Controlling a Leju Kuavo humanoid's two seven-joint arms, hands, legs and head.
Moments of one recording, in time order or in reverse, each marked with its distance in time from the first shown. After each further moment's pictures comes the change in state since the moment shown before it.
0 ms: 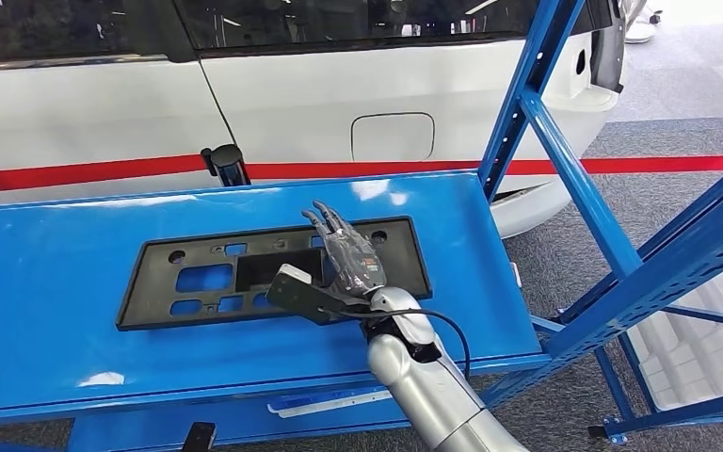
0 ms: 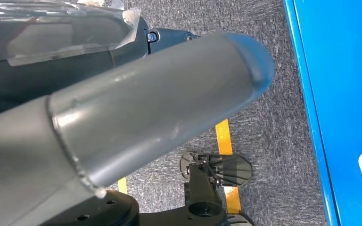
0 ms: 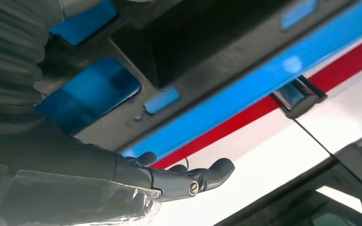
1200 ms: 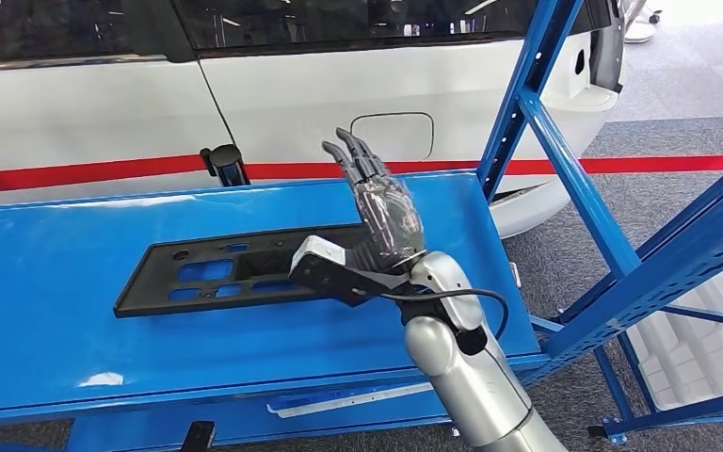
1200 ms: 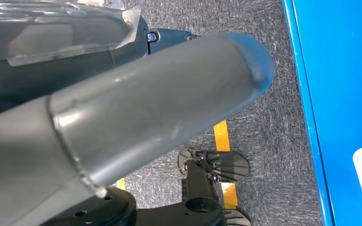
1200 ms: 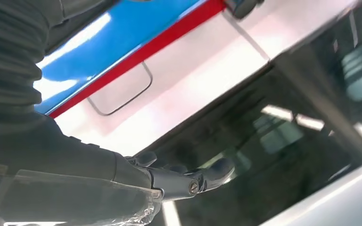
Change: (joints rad) left arm -0.001 0.000 0.004 0.000 0.018 -0.008 -0.010; right arm 0.005 -0.098 -0.017 -0.434 0.039 0.076 0.013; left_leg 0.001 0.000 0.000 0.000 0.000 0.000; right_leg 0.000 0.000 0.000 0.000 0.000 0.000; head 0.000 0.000
